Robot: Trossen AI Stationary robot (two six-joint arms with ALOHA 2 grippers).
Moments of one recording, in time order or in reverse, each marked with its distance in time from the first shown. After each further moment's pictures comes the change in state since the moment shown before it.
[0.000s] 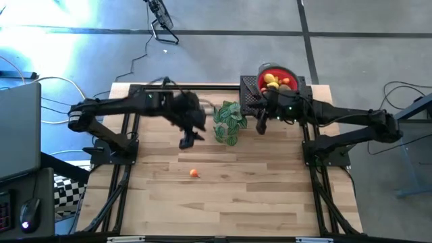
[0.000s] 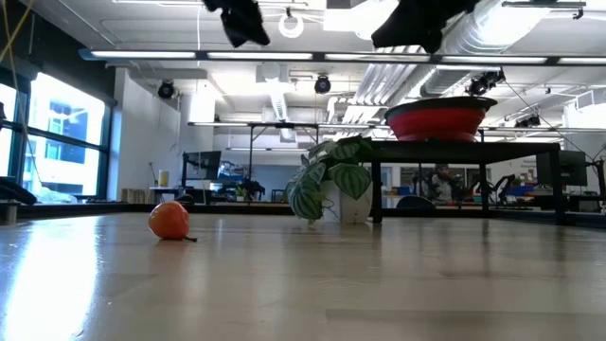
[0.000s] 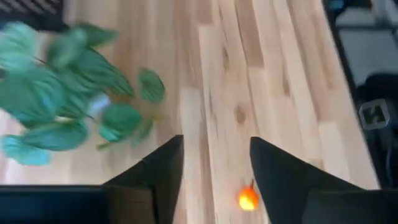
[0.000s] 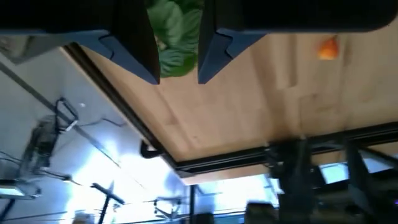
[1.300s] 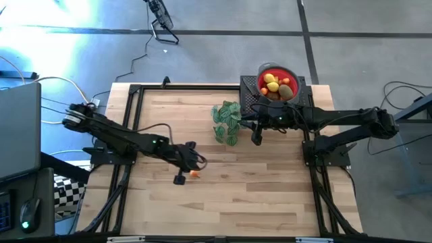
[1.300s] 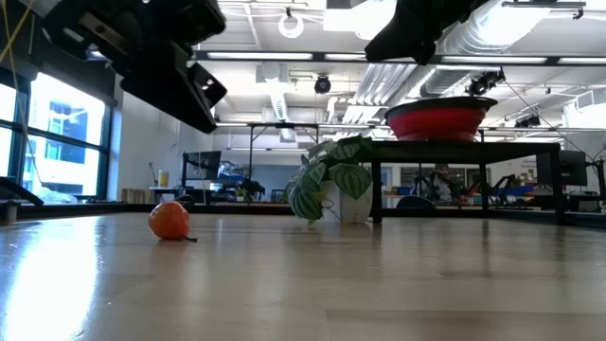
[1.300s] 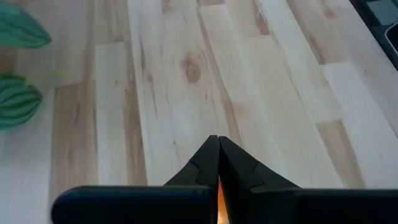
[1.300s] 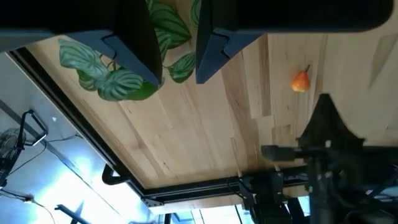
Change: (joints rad) left arm -0.372 -0.049 -0.707 0.765 -0.224 -0.118; right arm 0.097 0.074 -0.029 0.011 -0.021 0.034
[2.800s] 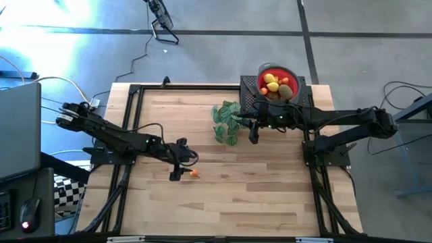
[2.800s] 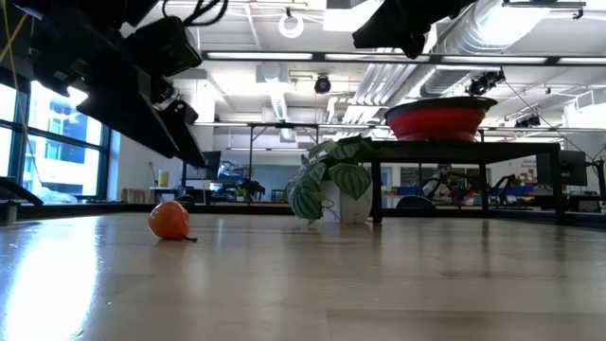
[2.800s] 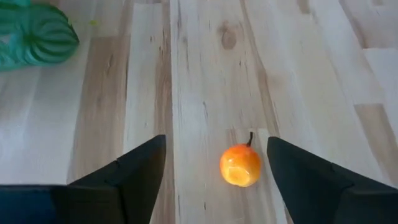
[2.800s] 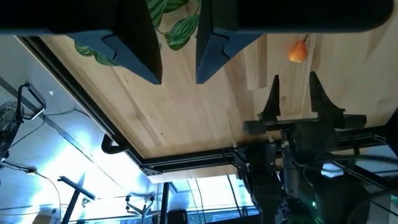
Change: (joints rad) left arm 0.002 -0.105 -0.193 0.098 -0.094 -0.092; right arm -0.002 0.025 0.000 0.135 -0.003 -0.026
